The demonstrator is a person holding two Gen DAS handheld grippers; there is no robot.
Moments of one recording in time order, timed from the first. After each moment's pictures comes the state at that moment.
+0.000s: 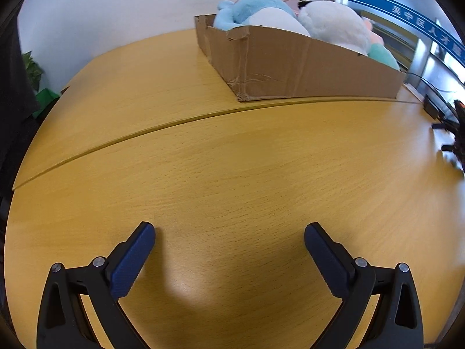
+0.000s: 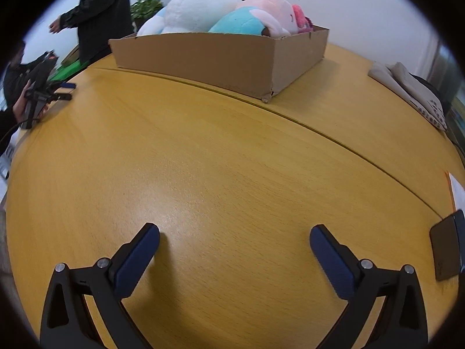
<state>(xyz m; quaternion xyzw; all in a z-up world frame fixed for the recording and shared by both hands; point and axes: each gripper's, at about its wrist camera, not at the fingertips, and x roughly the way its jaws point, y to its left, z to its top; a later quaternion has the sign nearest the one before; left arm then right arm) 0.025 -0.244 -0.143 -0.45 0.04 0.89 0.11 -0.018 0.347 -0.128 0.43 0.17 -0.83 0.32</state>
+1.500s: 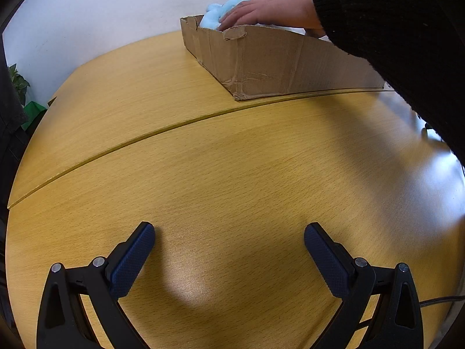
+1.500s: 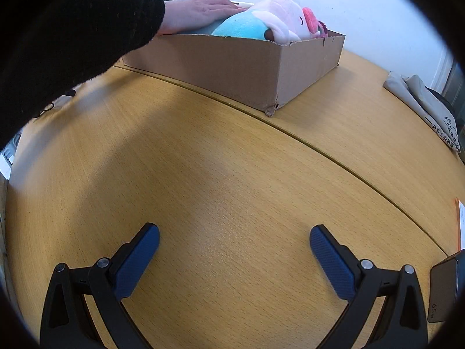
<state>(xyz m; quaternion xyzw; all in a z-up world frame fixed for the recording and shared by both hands) 0.012 -0.254 -0.140 -0.45 0.07 0.88 0.15 -0.041 0.342 -0.130 0.42 0.18 -0.82 0.35</state>
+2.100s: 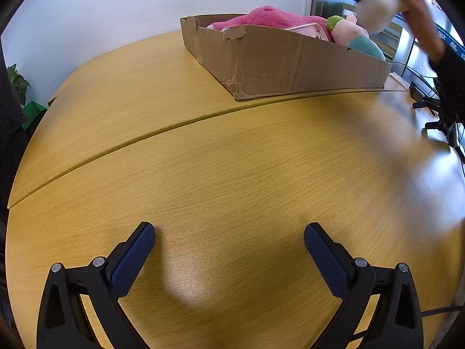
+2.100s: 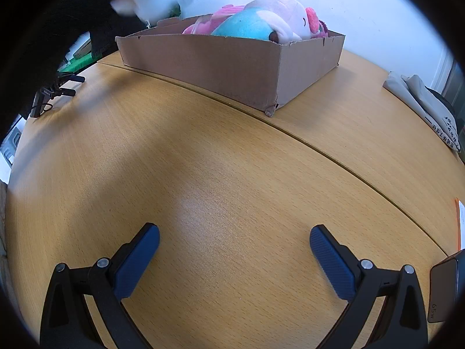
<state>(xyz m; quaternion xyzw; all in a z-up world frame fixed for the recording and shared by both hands) 0.012 -0.254 -0.141 -0.45 0.07 0.88 0.15 -0.044 0.342 -0.129 0.42 0.18 -0.82 0.35</state>
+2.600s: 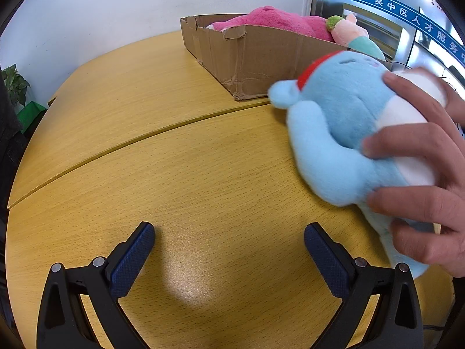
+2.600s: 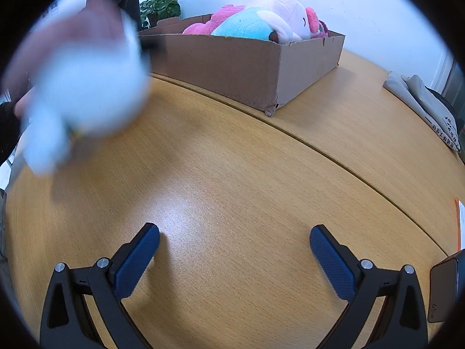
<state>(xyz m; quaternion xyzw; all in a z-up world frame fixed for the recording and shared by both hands) 0.012 -0.254 -0.140 -0.45 0.07 0.88 0.15 -0.043 0.342 -0.130 0.42 0.18 -0.82 0.35</state>
